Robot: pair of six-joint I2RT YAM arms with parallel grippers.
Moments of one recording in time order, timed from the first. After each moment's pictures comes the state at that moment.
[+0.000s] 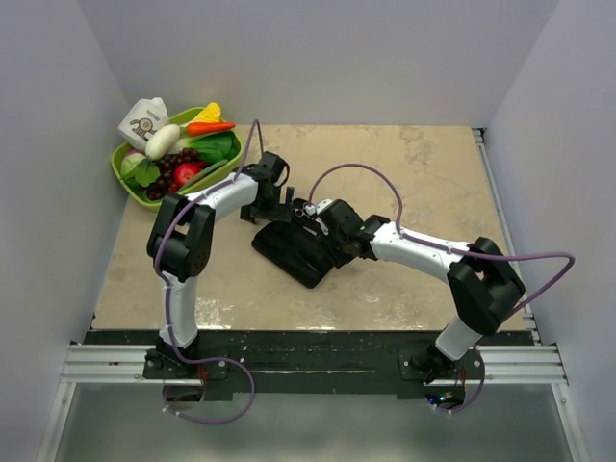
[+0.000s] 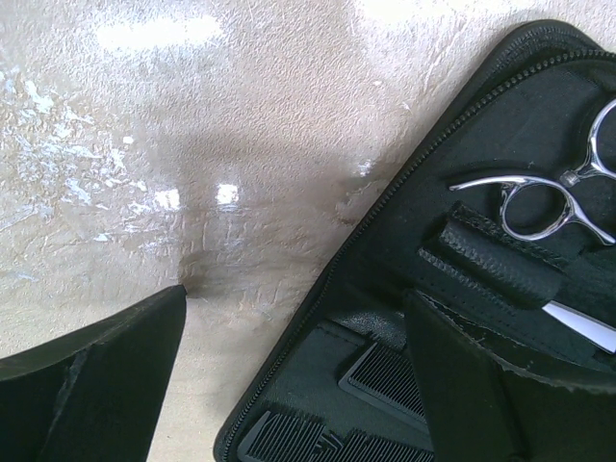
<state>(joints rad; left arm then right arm) -0.43 2.06 1.51 -0.65 -0.11 -0.33 0.78 1.63 1.07 -0.50 0.18 0.07</state>
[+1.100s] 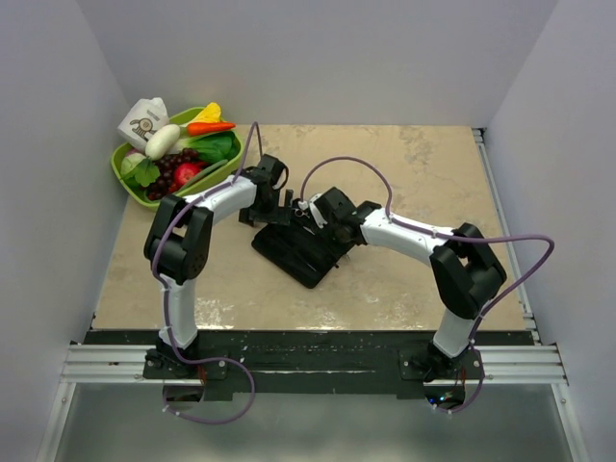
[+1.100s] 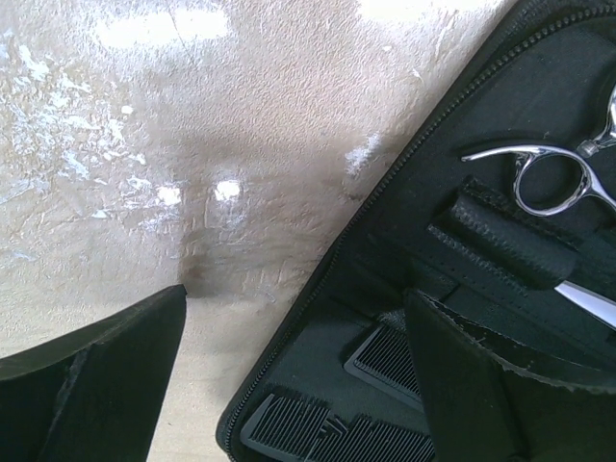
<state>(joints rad) -0.44 2.03 1.46 -0.65 -0.11 -0.33 0.73 1.77 1.21 -0.56 0.13 -0.06</state>
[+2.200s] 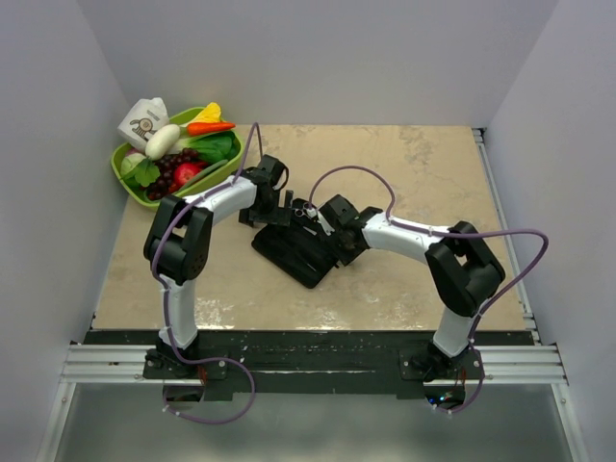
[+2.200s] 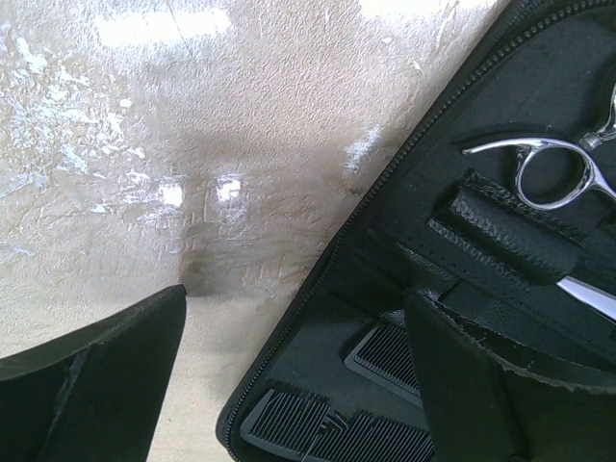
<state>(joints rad) -0.44 2.02 1.46 -0.65 -0.12 -0.33 0.71 1.78 1.13 -0.56 0.15 -0.03</state>
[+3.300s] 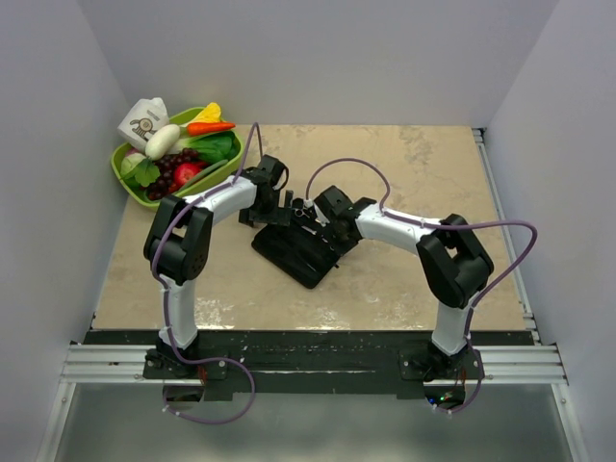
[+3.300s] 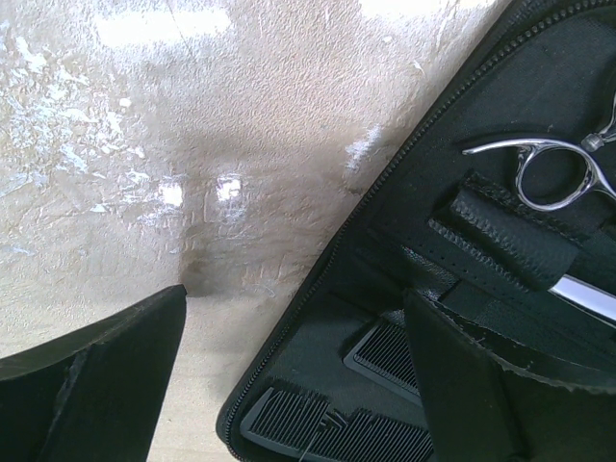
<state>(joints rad) -0.44 2.02 1.46 -0.65 -0.12 -0.33 0.70 1.86 1.25 -0.59 0.13 0.01</state>
